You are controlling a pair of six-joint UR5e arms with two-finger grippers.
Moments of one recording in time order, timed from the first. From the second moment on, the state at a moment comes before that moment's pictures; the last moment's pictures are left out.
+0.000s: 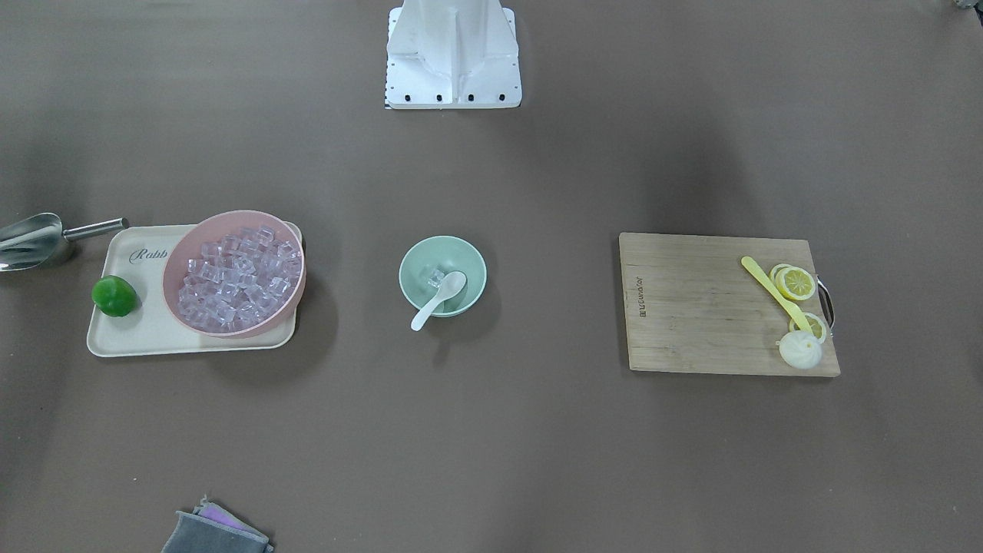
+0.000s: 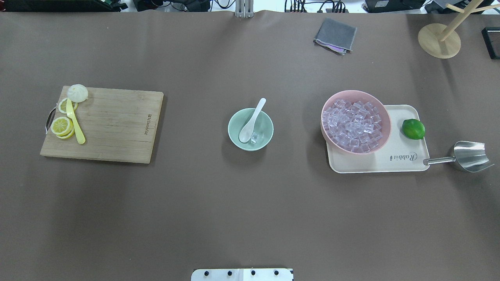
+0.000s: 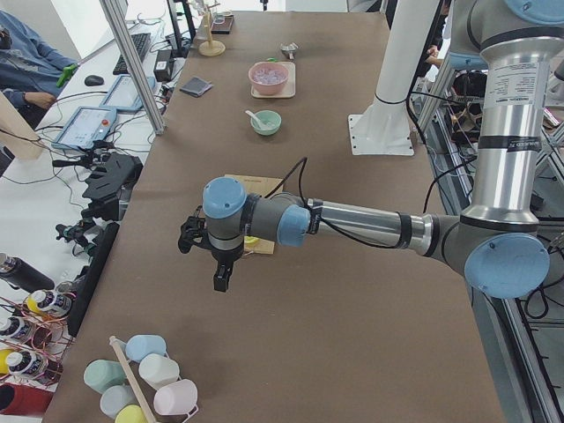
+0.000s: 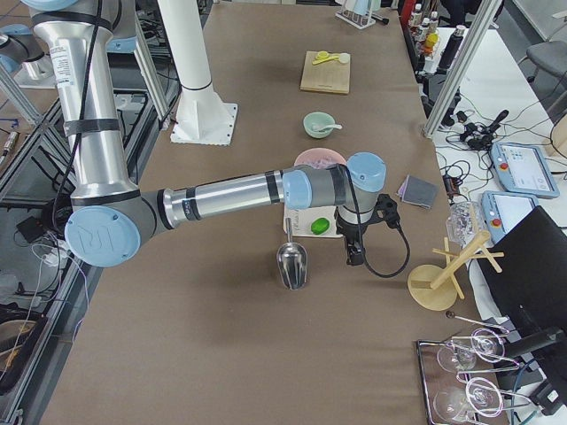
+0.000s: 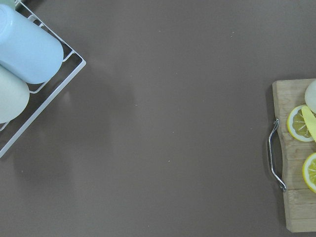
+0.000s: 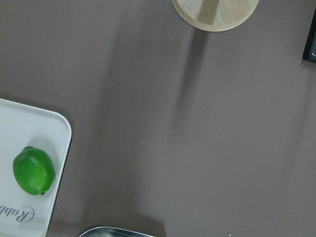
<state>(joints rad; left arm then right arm) -1.54 -1.58 -1.68 -1.65 -2.33 -0.05 1.48 -1.45 1.69 -1.67 2.32 -0.10</state>
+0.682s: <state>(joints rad) -1.53 -1.56 -1.68 -1.66 -2.33 -0.05 1.47 -1.45 1.69 -1.67 2.32 -0.10</state>
